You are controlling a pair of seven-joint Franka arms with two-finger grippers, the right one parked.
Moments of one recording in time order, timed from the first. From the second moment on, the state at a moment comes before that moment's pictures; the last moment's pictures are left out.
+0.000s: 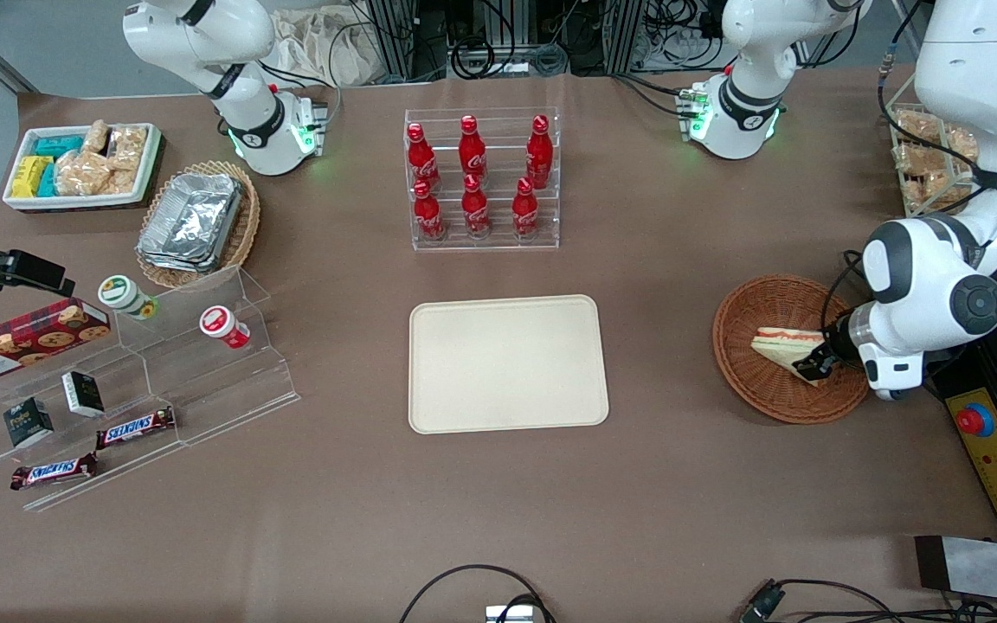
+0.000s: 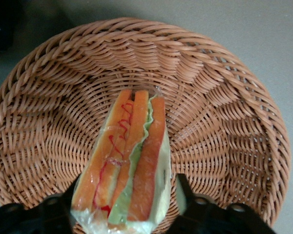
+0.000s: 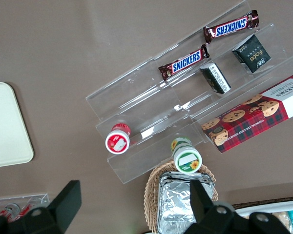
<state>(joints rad) 0.24 0.36 -0.18 -2.07 0.01 2.28 -0.78</state>
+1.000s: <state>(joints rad) 0.24 0.25 -0.31 -1.61 -0.02 1.67 -0.73</state>
